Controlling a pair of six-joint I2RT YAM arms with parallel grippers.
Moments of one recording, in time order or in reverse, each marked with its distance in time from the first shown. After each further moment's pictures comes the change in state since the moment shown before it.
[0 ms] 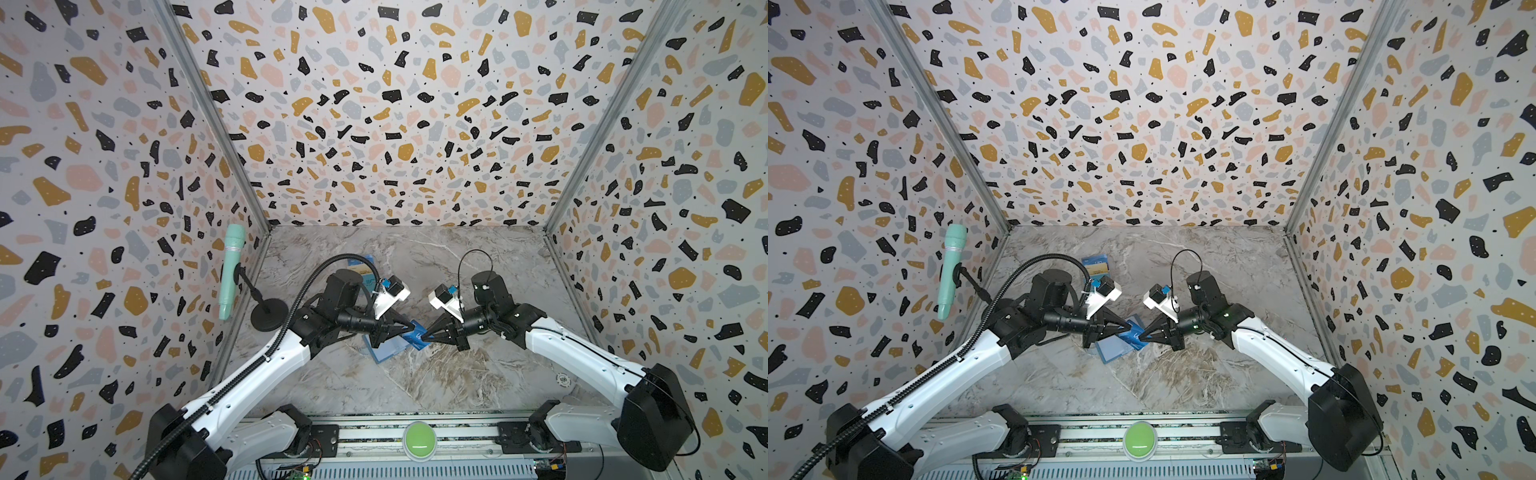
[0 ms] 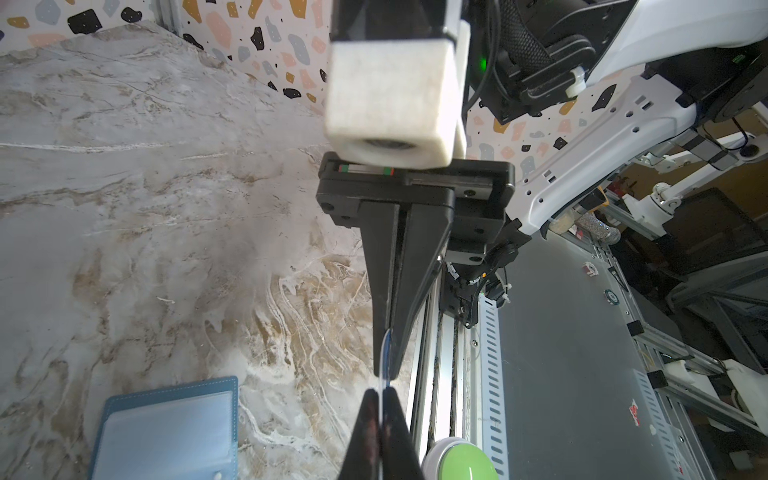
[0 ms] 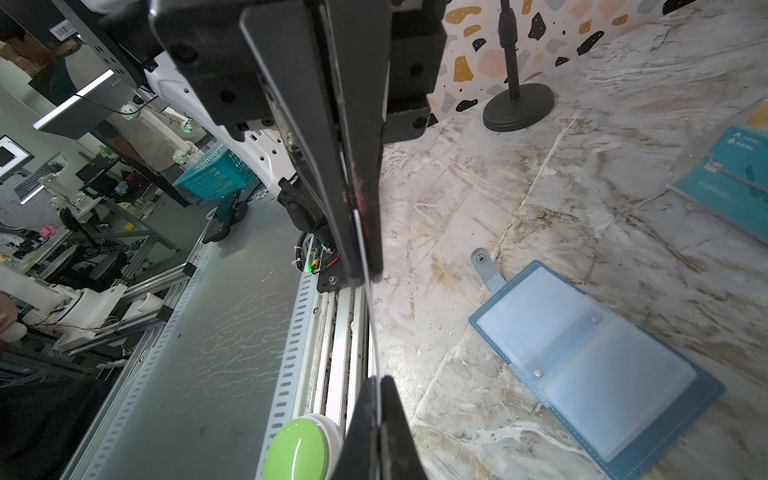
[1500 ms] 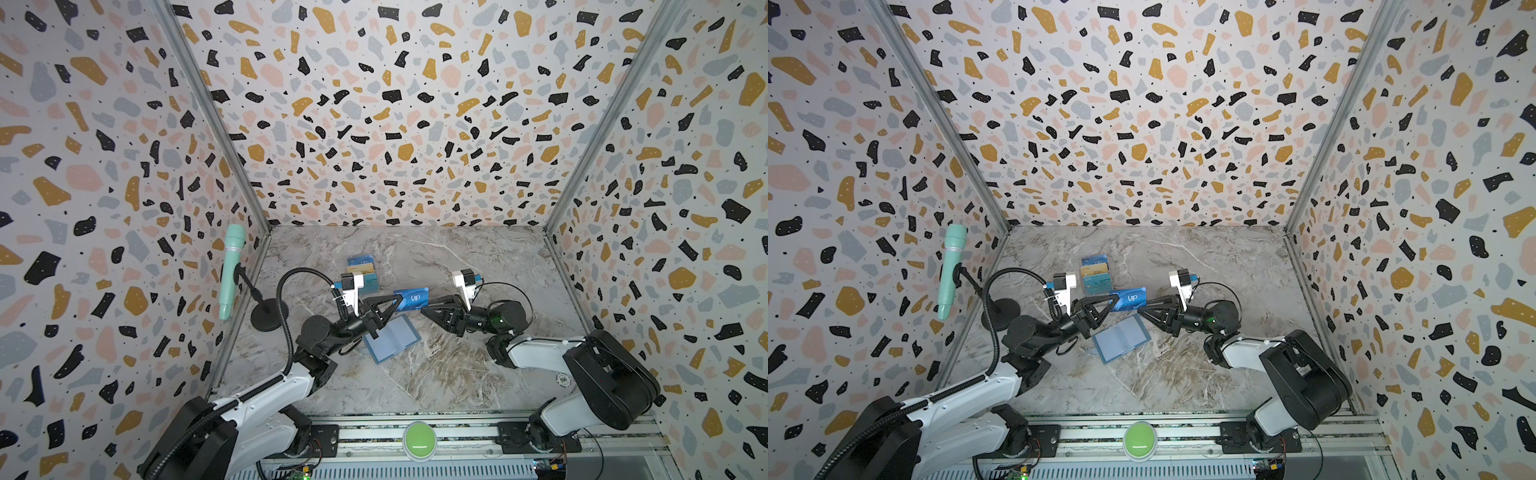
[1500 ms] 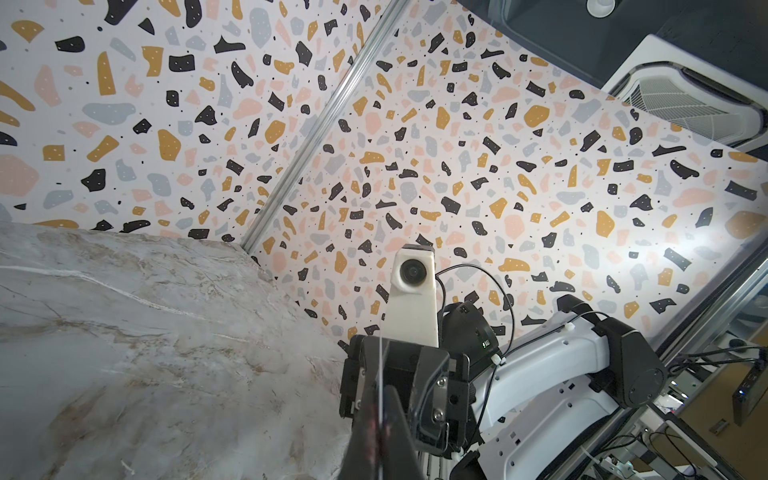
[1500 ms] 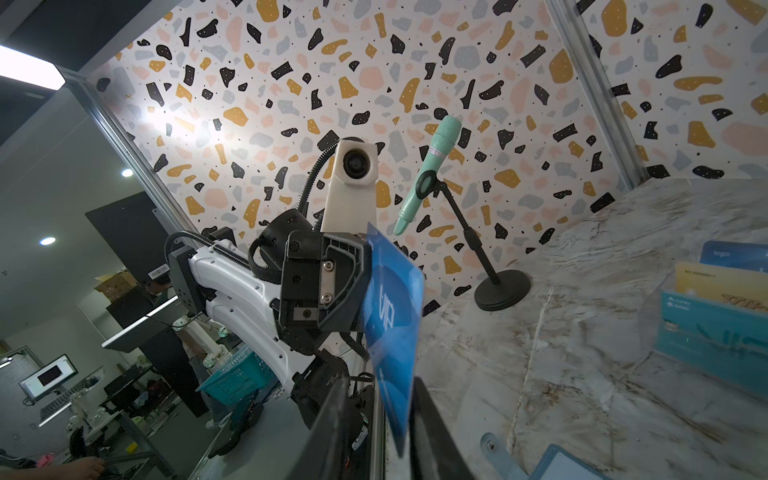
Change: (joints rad) left arm 0.027 -0.034 -0.558 1.423 -0.338 -0.848; right arm -0.026 0.230 -0.372 1.682 0.185 1.041
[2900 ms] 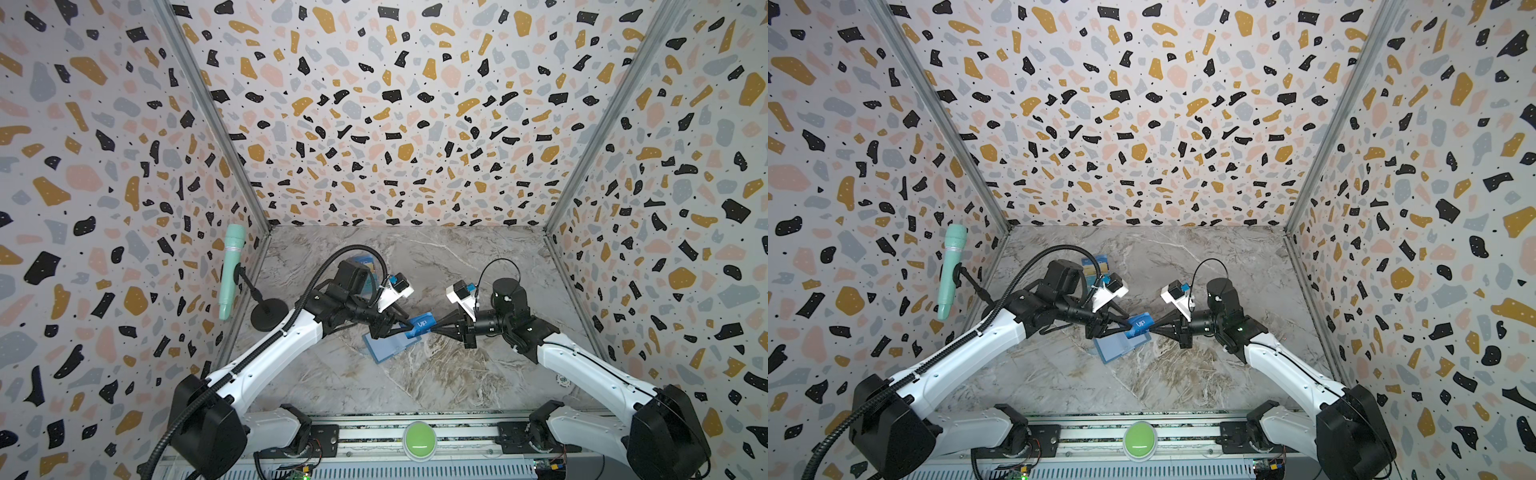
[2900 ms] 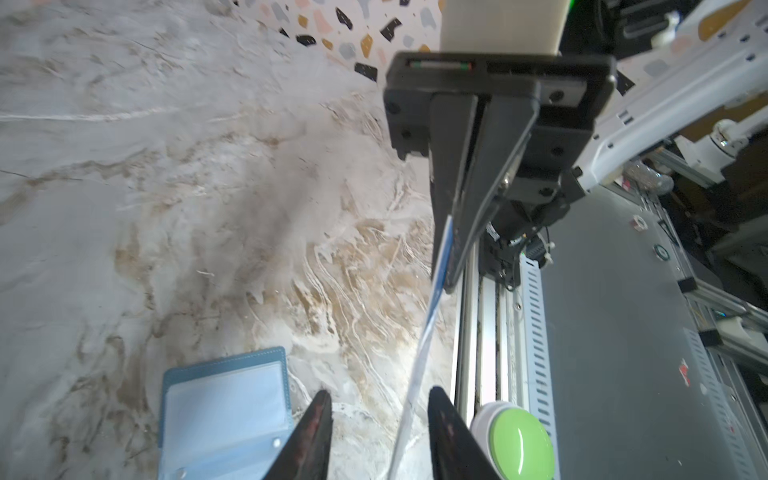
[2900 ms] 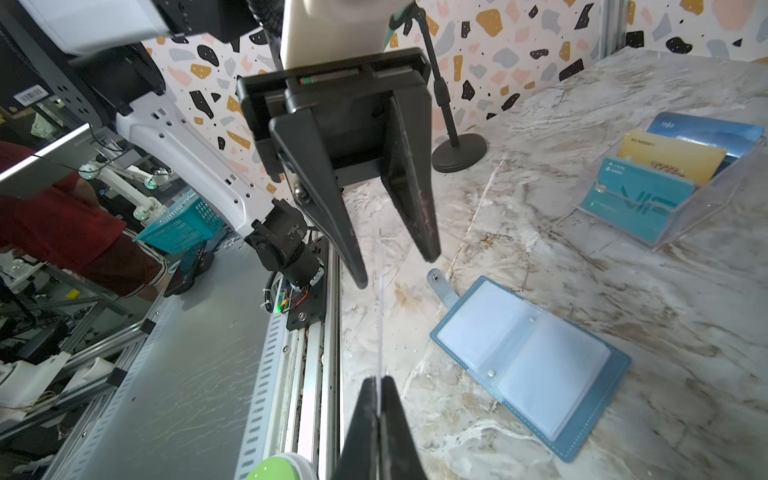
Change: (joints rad) left arm 0.026 0.204 0.683 -1.644 0.336 1.155; right arm -0.066 -0.343 0.201 -1.406 -0.159 -0.867
